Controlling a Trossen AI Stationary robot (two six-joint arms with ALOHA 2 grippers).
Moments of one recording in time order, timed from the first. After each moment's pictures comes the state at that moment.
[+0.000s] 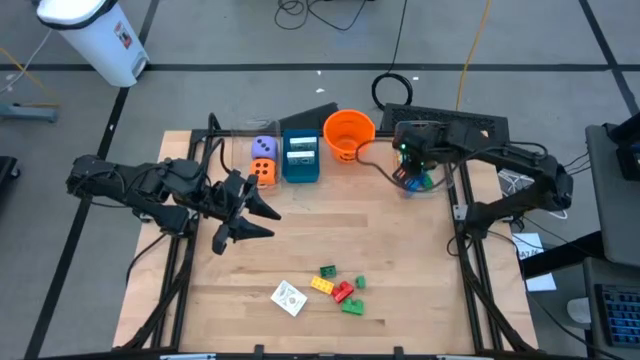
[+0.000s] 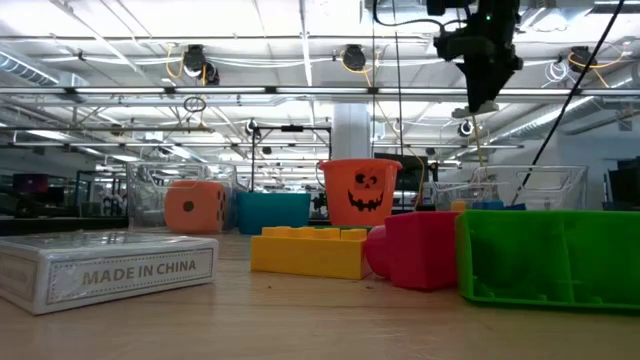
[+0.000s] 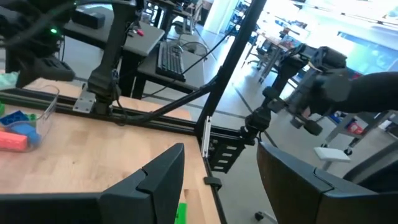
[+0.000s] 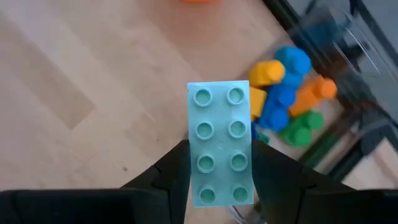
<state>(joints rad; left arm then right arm) -0.24 1.06 1.22 -0.28 0.09 -0.38 -0.37 1.30 1.34 -1.32 0.27 0.35</state>
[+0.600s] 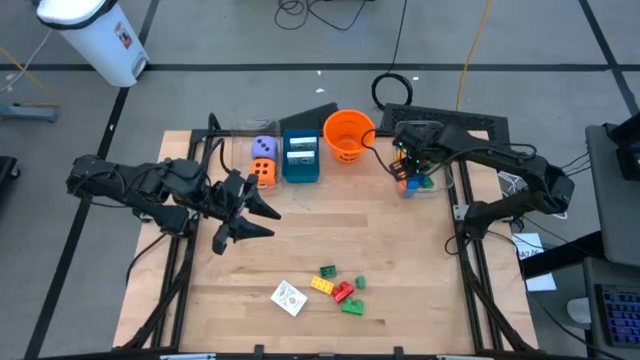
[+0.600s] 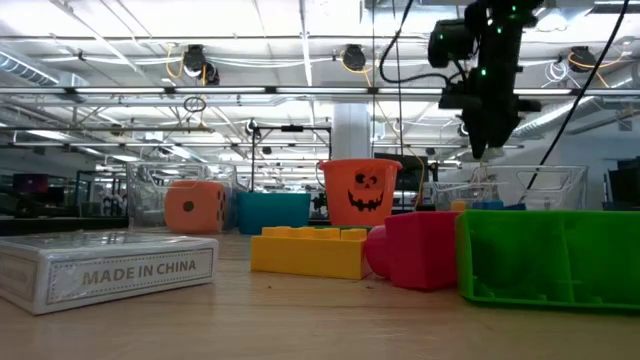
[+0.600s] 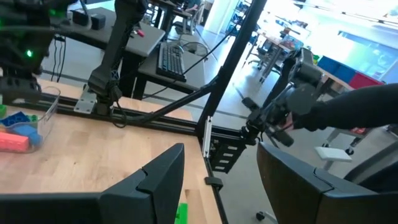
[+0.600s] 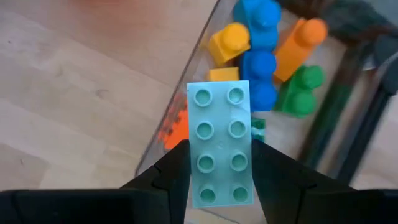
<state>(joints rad) -0.24 1.06 1.22 -0.28 0.09 -0.37 -0.55 1.30 1.11 -1.14 0.26 0.54</state>
